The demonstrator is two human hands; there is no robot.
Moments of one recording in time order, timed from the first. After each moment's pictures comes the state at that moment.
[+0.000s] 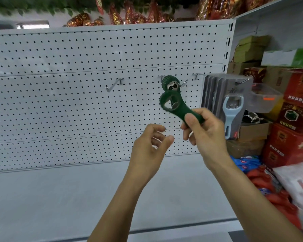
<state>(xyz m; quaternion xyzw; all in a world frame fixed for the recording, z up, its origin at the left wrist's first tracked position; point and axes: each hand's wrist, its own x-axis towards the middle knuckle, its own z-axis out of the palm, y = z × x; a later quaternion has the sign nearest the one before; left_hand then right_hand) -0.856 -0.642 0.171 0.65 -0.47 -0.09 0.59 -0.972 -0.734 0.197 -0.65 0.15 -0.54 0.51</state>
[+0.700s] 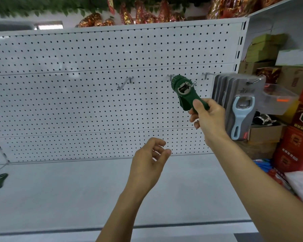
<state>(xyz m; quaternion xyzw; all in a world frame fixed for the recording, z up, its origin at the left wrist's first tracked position) -0.850 -0.620 0.140 0.71 -0.44 -0.08 0.54 -0.940 -0.778 0.212 -0.60 0.26 -0.54 0.53</state>
